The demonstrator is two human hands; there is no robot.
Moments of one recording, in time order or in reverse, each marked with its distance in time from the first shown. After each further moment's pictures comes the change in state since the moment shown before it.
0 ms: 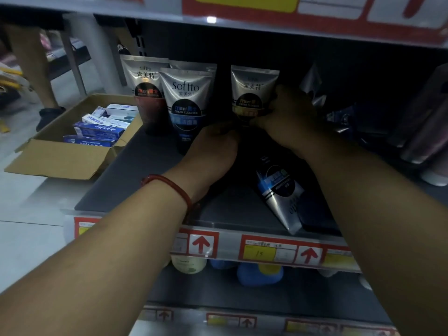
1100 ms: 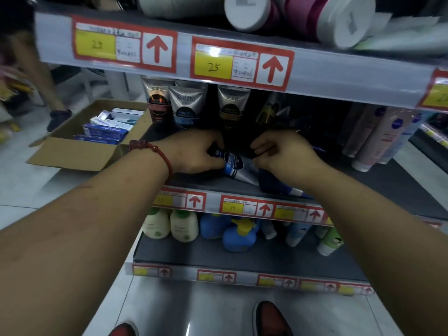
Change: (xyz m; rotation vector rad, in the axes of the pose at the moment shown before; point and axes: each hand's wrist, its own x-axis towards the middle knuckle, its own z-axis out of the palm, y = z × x) left_hand -0.050 0.032 -0.042 1.004 -0.311 0.276; right_hand -0.125 -0.013 -0.075 0.079 -0.242 0.021
